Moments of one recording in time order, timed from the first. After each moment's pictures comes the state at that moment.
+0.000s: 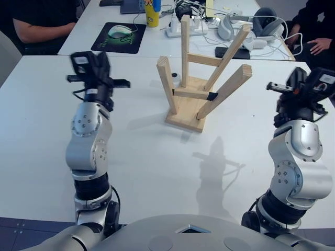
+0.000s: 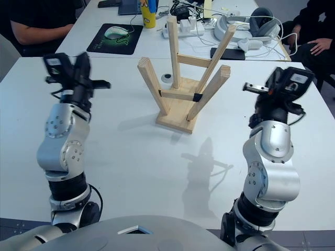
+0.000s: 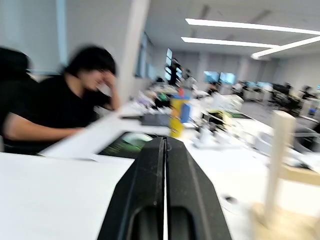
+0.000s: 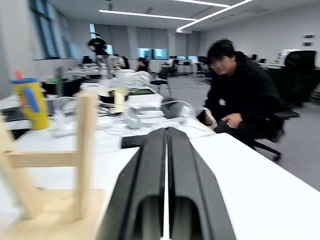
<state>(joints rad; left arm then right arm) -0.31 0.04 0.02 -0.46 -0.22 0.64 -0.03 -0.20 -0.16 -0.15 -0.86 0.24 0.90 -0.19</state>
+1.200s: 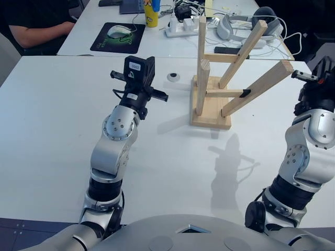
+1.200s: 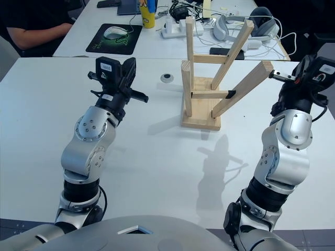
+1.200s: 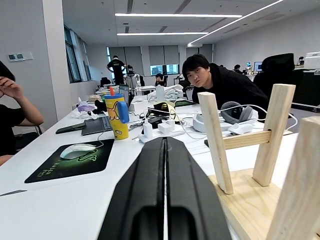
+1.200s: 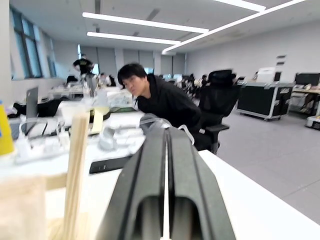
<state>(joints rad) -0.33 0.05 -0.18 -0.47 -0.04 0.59 -0.01 -0.26 -0.22 -0.42 -0.50 0.14 0.61 -0.12</state>
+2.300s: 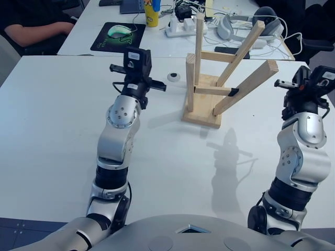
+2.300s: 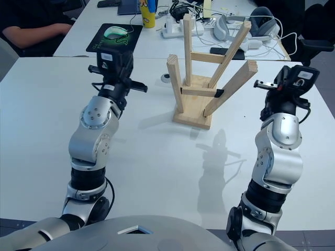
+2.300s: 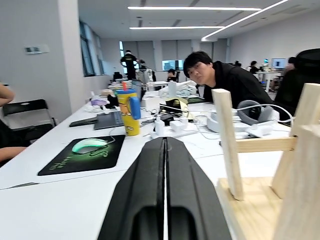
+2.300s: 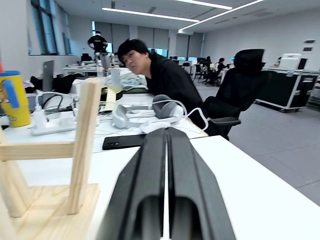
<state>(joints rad) -0.40 0.00 -0.08 -0.38 0.01 0.59 0.02 -0.18 -0.23 -0.39 -0.57 0.14 0.67 -0.13</state>
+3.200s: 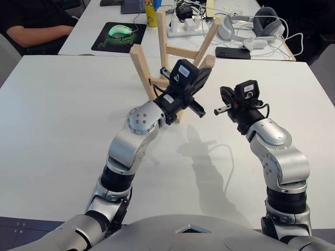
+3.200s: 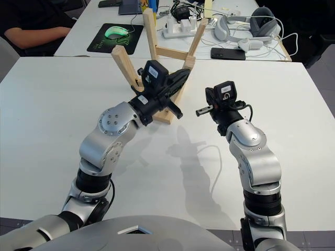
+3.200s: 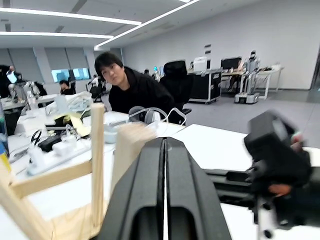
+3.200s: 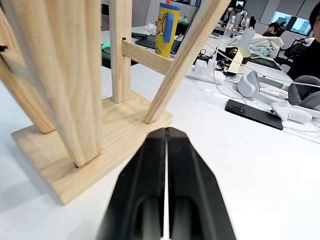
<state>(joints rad) -0.41 0.01 -0.32 -0.46 -0.15 0.57 -0.31 -0.14 -0.37 -0.01 -0.55 0.22 0.78 0.17</state>
